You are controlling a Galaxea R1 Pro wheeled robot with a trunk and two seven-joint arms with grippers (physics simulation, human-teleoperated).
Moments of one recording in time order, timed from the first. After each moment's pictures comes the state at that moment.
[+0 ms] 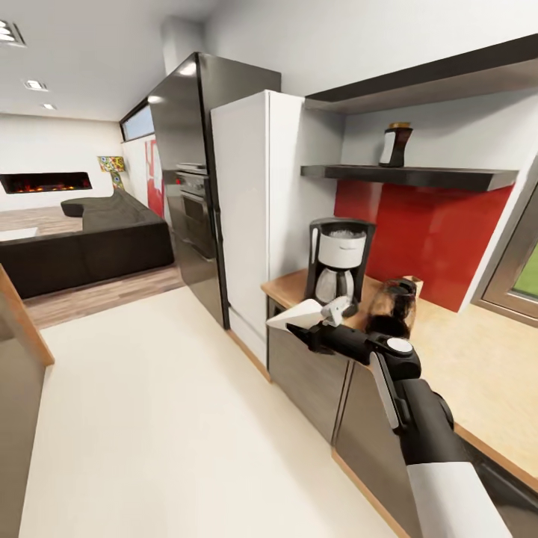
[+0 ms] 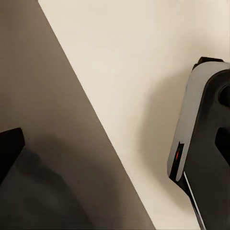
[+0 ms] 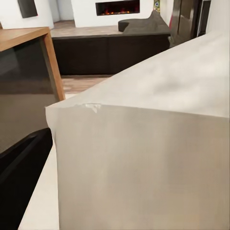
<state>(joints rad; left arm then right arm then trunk) -0.03 0.16 0.26 -0.04 -0.12 -0.20 0.11 -0.63 0.04 0.00 -1.40 0.08 0.49 0.79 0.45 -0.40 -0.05</state>
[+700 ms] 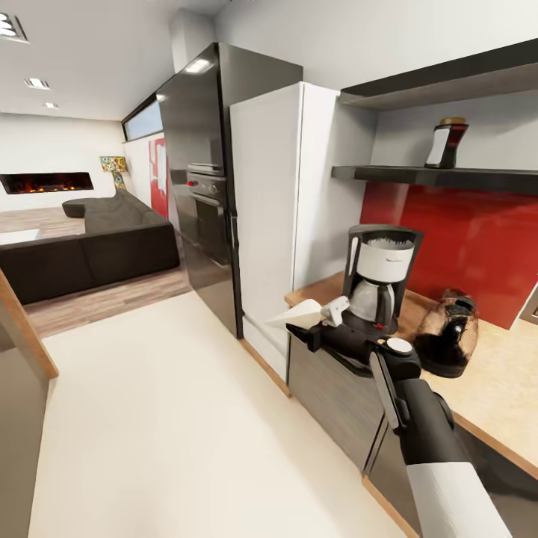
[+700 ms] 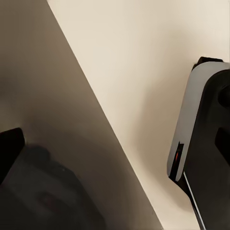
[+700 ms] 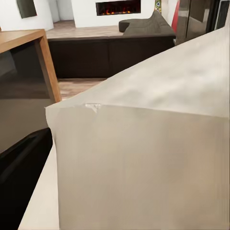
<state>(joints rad) -0.03 0.15 0.26 -0.04 -0.12 -0.20 0.11 -0.63 0.04 0.01 -1.40 0.08 0.49 0.79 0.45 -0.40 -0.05</state>
